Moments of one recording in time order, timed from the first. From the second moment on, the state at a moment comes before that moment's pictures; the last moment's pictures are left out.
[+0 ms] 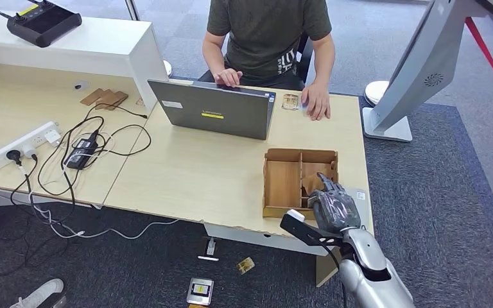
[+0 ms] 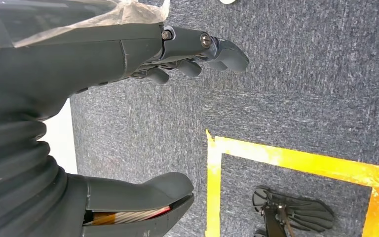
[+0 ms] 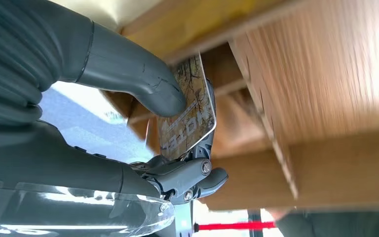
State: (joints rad) left arm -0.15 0.38 0.51 -0.21 -0.31 -0.37 0.10; right arm -0.35 -0.14 0.58 -1.15 1.09 -0.10 0.13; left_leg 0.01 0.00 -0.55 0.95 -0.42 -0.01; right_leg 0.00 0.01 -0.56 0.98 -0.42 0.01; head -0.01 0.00
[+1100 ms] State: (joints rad) left arm -0.57 0.17 0.42 -0.21 -0.58 -0.37 0.38; right arm -1.16 0.22 0.49 -0.53 0.93 -0.05 -0.03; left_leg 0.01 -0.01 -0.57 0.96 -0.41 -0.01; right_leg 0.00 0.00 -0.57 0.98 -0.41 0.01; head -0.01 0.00
